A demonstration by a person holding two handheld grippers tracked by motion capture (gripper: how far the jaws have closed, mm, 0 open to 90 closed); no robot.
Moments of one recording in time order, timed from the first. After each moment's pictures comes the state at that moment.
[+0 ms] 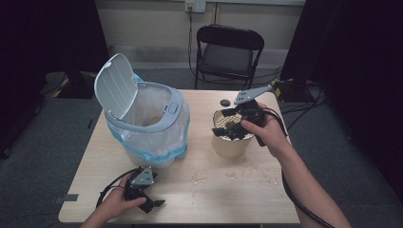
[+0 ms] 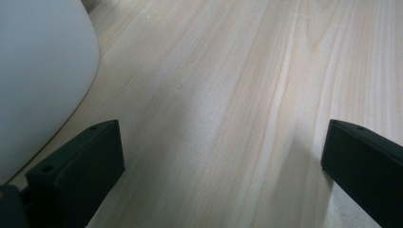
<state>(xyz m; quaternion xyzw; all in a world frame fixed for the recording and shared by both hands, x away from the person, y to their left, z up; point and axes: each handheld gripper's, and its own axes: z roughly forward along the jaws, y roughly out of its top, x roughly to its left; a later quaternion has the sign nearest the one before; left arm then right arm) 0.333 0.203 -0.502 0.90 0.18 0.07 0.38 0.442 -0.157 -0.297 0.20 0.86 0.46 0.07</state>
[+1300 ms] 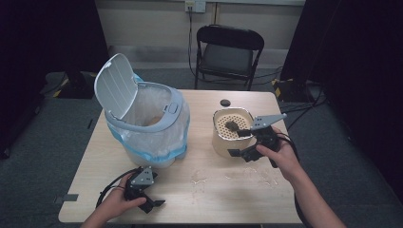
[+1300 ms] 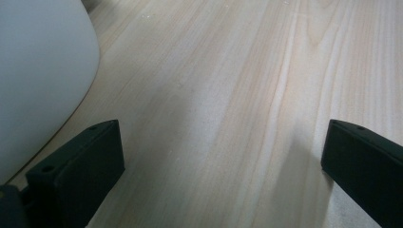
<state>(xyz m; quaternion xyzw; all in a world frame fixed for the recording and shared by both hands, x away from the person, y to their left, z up) 0.333 0.203 -0.503 0.90 0.18 0.07 0.39 0.412 -0.206 -0.358 0.22 0.86 0.45 0.07</state>
